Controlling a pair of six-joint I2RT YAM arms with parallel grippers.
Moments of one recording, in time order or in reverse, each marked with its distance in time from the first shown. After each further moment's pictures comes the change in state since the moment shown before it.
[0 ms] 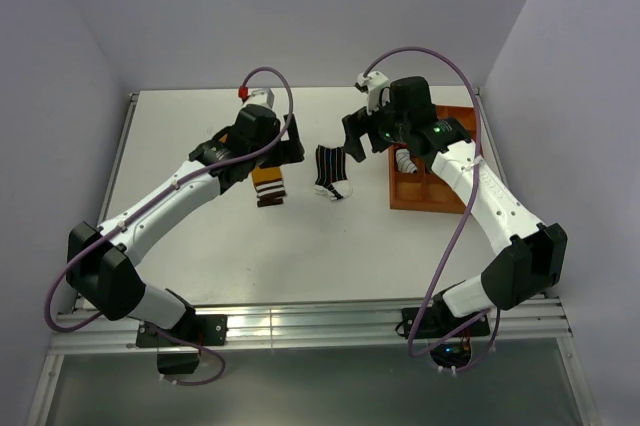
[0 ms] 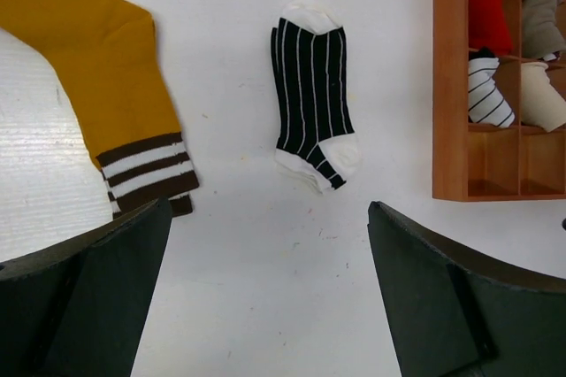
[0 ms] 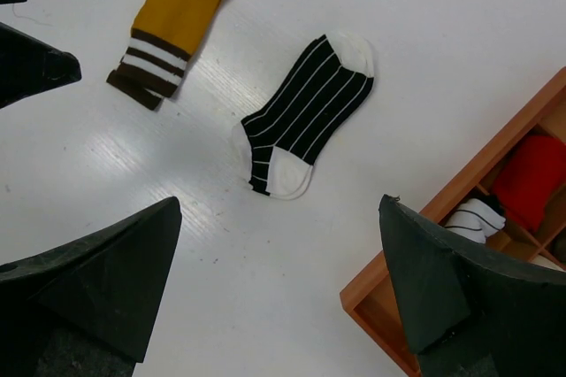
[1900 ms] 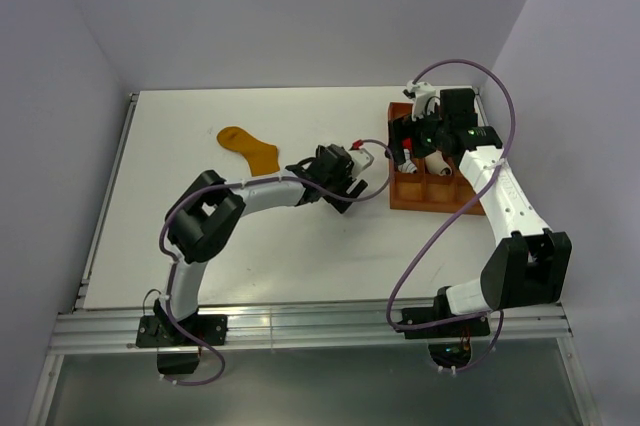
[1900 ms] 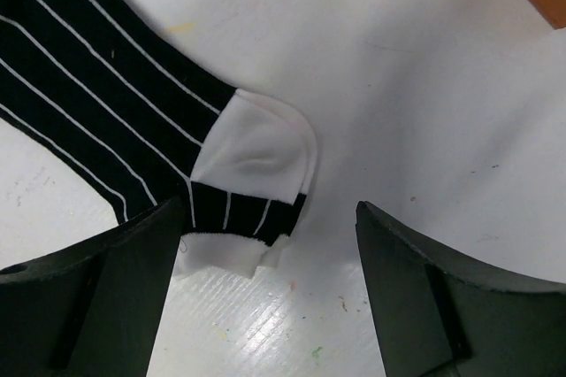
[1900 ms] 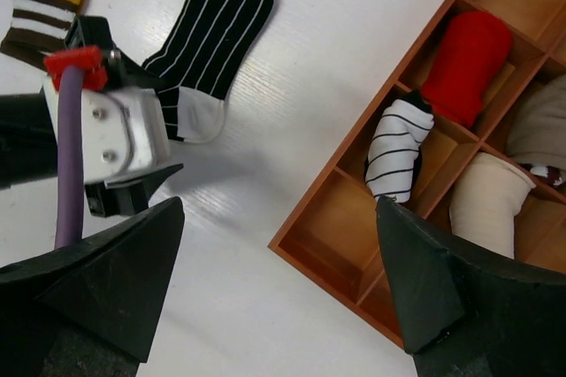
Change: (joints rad) left arm -0.219 0.581 0.085 0.349 0.150 0.678; right arm -0.318 -0.036 -0.155 -0.006 -0.137 -0.087
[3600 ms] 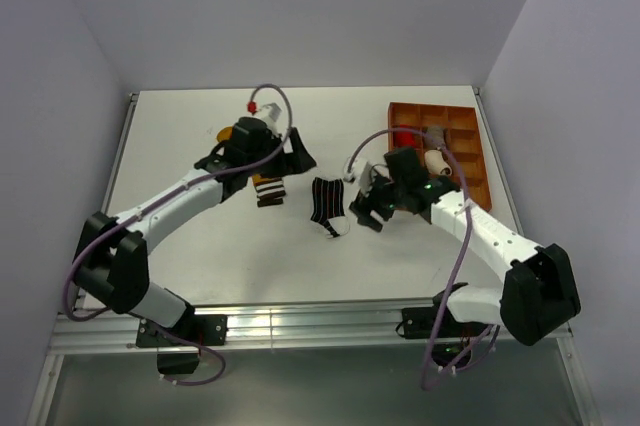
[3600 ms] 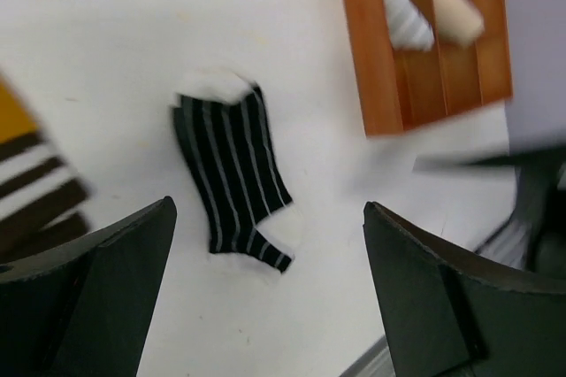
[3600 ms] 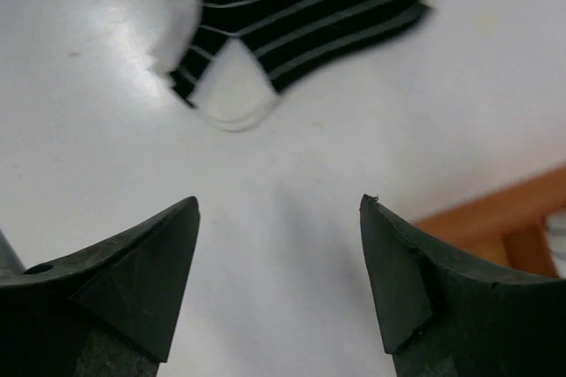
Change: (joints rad) left arm 0.256 -0.522 -0.306 0.000 0.263 -0.658; right arm 0.275 -0.154 -0.377 0.070 -0.031 -0.349
